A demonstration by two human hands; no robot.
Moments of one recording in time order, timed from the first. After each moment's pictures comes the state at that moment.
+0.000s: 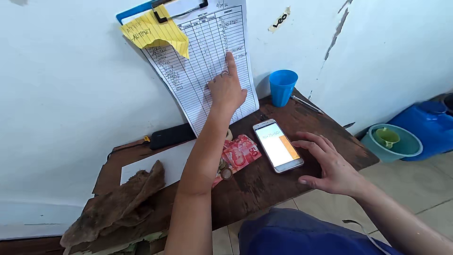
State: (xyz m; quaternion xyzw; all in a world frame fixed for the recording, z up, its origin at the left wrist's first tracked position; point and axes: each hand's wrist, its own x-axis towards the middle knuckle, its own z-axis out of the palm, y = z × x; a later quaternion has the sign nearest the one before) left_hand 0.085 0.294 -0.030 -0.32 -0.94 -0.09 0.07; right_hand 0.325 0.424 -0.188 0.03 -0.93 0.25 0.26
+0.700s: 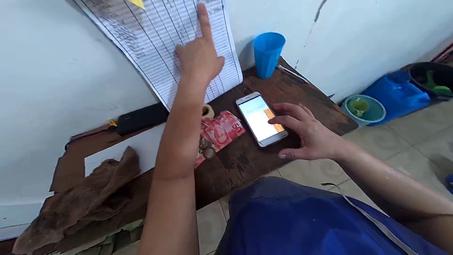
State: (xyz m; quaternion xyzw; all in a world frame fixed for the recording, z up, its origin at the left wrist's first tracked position) left_hand 0.079 0.294 -0.031 -0.32 -0.94 -0.06 0.06; right_hand 0.317 0.425 -0.174 0.08 -0.94 0.26 0.19
